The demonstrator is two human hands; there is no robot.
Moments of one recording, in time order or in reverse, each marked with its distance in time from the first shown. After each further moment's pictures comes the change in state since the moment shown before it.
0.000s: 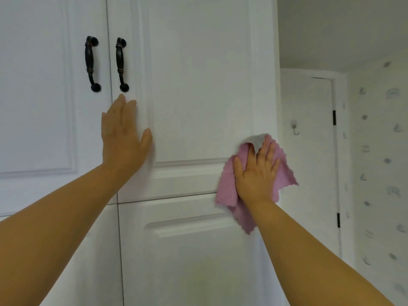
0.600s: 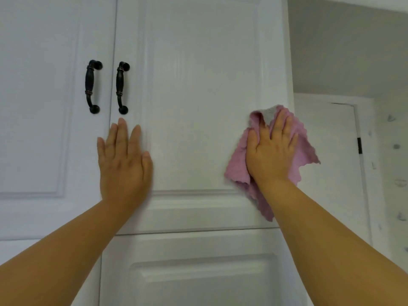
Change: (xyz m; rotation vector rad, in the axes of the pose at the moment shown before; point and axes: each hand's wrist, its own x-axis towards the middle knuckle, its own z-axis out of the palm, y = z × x) left_hand -0.003 0.008 0.039 0.217 0.130 -0.024; right_hand 0.132 -0.017 -0.019 -0.019 0.225 -0.103
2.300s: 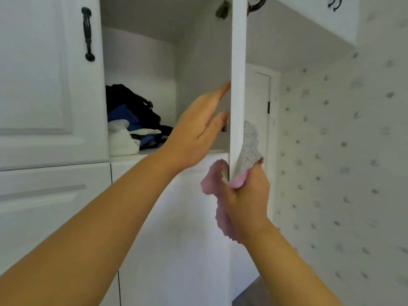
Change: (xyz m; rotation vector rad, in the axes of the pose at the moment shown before) left_hand -0.042 0.103 -0.190 -1.168 -0.414 0.358; right_hand -0.253 -0.112 -0.263 0.313 -0.169 0.221
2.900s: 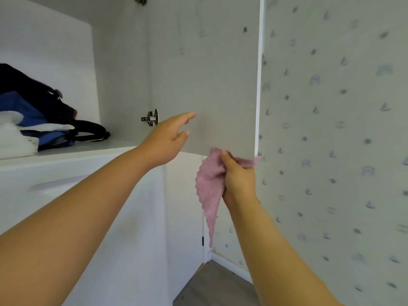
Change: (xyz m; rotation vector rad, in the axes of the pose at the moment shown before) left_hand 0.031 0.001 0.117 -0.198 -0.230 -0.145; right_hand 0.033 0.064 -0.105 0.653 0.223 0.542
